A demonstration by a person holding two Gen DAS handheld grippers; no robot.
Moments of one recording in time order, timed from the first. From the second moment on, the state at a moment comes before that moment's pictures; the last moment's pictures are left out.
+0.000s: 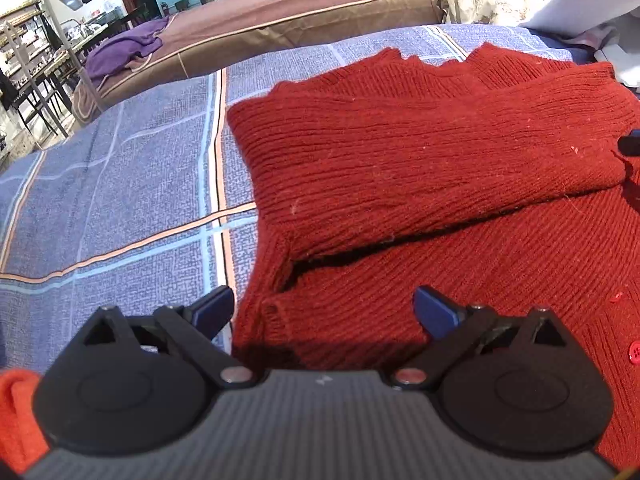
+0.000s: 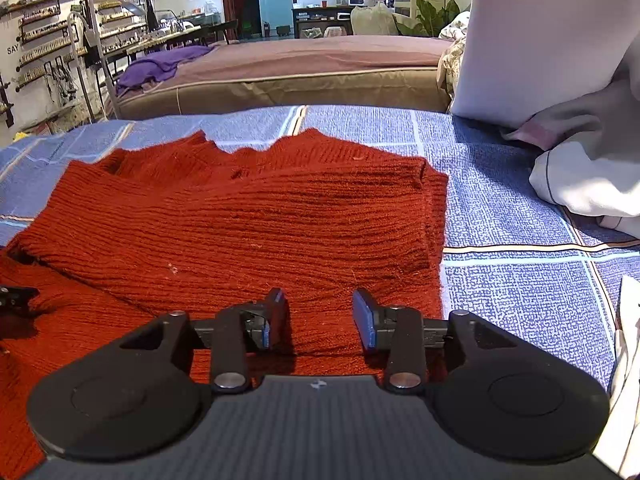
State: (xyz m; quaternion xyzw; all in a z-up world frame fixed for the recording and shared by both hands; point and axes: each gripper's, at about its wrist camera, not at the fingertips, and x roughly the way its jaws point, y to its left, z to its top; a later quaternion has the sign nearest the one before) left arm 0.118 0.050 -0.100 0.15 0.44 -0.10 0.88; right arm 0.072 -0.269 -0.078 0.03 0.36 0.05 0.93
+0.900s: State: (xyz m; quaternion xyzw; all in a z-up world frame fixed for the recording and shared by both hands) left arm -0.080 0.114 -0.083 0.02 0.45 -0.16 0.88; right arm -0.165 -0.301 -0.086 0.31 0.32 -0.04 0.89
